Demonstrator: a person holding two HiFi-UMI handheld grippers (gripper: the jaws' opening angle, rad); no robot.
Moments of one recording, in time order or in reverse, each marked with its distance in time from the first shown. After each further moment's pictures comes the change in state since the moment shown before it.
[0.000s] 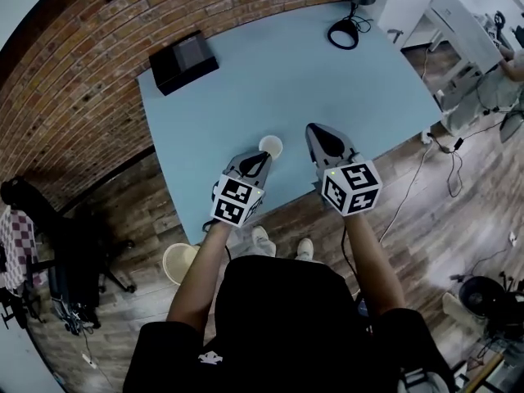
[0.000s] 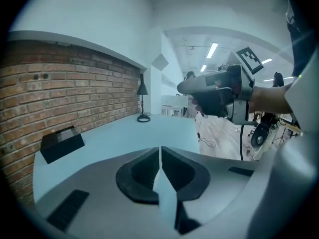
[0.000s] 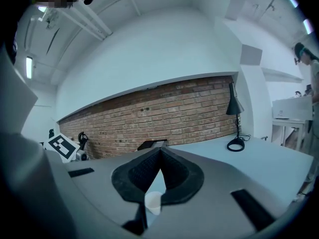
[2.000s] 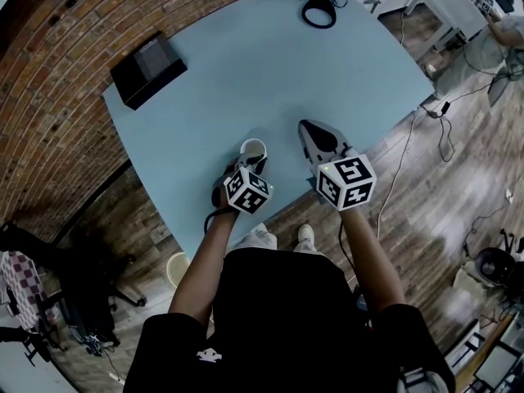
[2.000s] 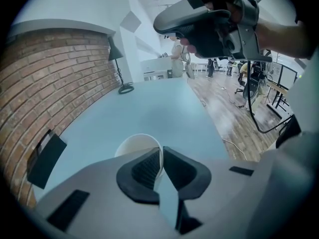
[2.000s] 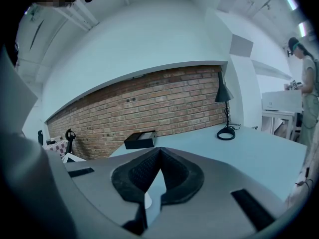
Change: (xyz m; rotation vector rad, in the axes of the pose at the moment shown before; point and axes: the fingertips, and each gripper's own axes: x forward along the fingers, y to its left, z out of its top) left arm 0.105 0.013 -0.092 0.294 0.381 -0.125; right arm 0.040 -0.050 -0.041 0.061 0.087 -0.117
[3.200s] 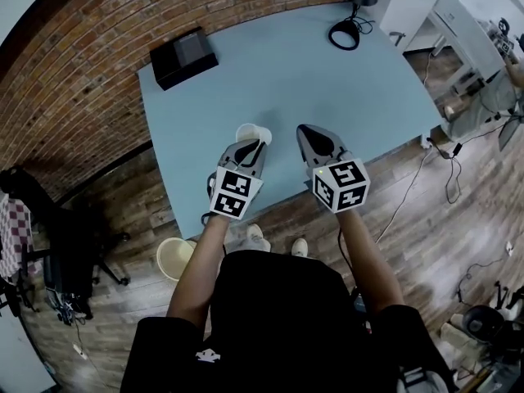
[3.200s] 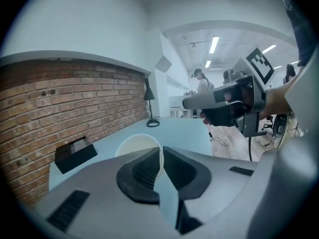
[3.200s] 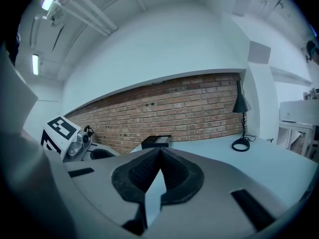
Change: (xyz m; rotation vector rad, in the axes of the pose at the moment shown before) left arm -0.137 0.008 0.073 -0.263 -0.377 0.270; right arm -0.043 0.046 0.016 -0.115 -0.047 0.172
